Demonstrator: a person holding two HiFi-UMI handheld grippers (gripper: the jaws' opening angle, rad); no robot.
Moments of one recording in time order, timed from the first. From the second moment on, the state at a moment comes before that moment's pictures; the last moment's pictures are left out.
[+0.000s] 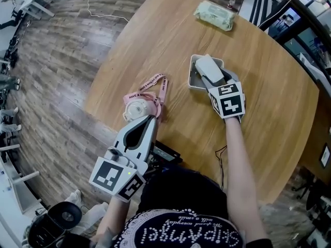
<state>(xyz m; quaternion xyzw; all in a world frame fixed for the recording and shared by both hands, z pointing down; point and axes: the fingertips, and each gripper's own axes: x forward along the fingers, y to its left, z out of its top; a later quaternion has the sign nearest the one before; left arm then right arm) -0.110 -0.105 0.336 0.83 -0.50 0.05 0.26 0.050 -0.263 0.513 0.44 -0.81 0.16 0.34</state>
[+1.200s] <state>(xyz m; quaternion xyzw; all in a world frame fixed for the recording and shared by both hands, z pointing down) -0.104 -0.087 0.319 0.84 -0.48 0.04 0.23 0.063 -0.251 0.442 0.47 -0.83 0.16 0.26</state>
